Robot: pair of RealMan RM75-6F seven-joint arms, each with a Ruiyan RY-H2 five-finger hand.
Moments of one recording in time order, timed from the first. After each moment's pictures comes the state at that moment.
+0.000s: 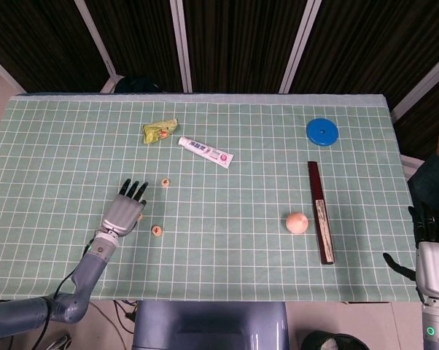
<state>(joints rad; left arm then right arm) -0.71 -1.61 -0.03 -1.39 1.02 1.04 0.77 0.02 -1.21 0.14 -1.63 -1.43 1.60 -0.22</state>
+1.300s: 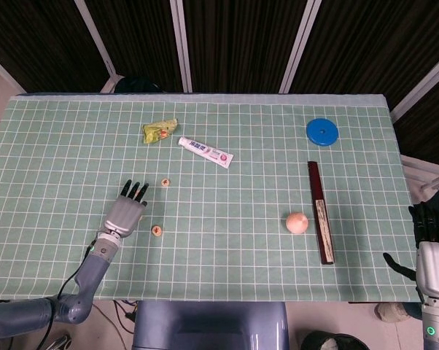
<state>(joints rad) -0.71 -1.63 -0.04 -1.39 1.00 1.04 0.83 0.02 -1.21 0.14 -1.63 -1.43 1.61 -0.22</state>
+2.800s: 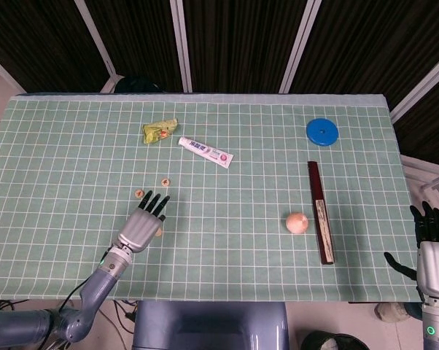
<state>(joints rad) -0.69 -1.61 -0.01 -1.55 1.13 1.09 0.85 0.02 -1.22 0.15 -1.63 -1.42 1.61 -0.22</state>
